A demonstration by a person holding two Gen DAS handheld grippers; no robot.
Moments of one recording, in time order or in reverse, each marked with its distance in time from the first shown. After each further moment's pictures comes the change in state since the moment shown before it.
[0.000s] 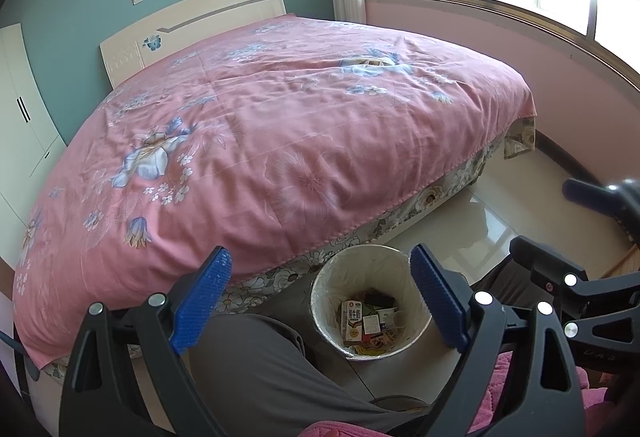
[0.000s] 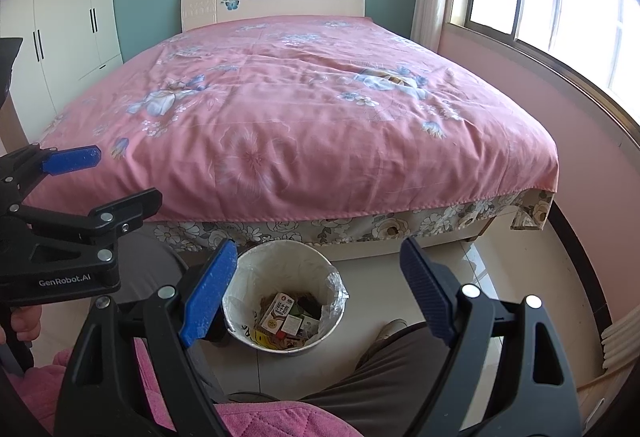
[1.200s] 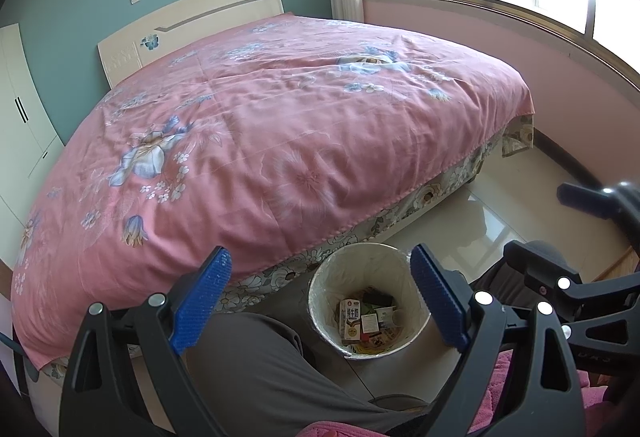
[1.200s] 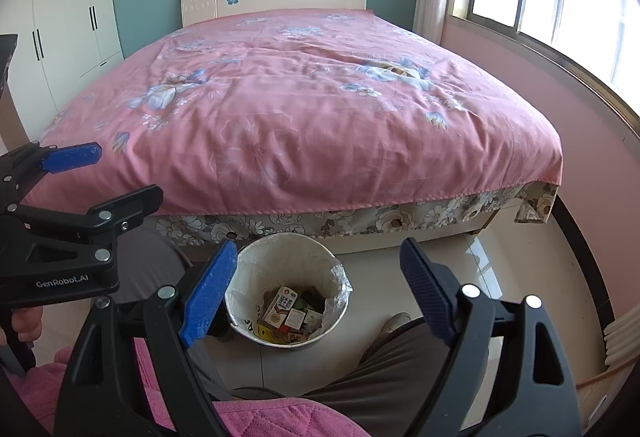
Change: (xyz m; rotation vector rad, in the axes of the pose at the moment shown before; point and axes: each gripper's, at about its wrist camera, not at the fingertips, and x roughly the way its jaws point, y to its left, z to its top) left arm 0.000 -0.005 0.000 0.003 0.003 -0.005; right arm 0.008 -0.003 -0.004 0.002 0.023 0.013
